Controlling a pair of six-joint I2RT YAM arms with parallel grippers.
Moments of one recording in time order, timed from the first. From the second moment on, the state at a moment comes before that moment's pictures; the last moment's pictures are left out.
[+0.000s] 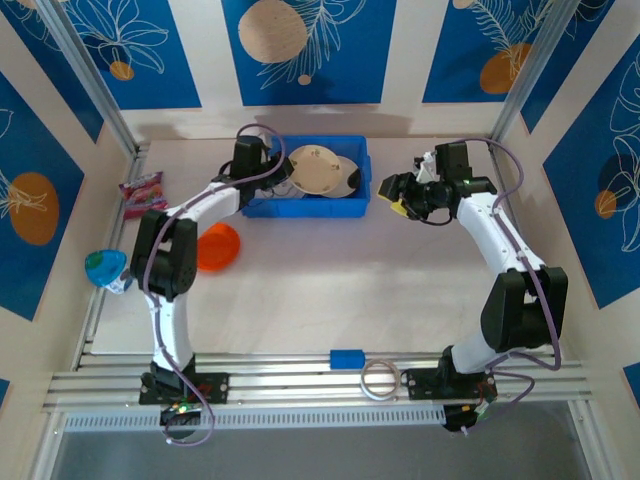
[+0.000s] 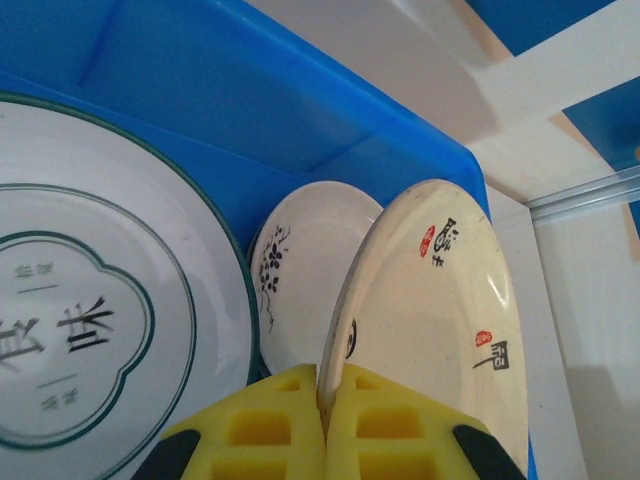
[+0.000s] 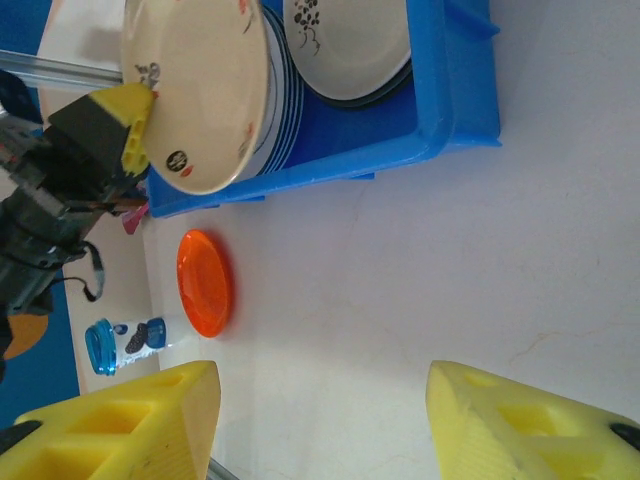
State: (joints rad) left arm -0.35 2.04 1.51 0.02 0.28 -0.76; right arm 0.09 1.52 1.29 -0.68 -0.62 0.62
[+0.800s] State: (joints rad) left arm -0.44 2.32 1.73 0.07 0.17 -0.84; right arm 0.08 1.51 1.25 -0.67 -0.66 0.62
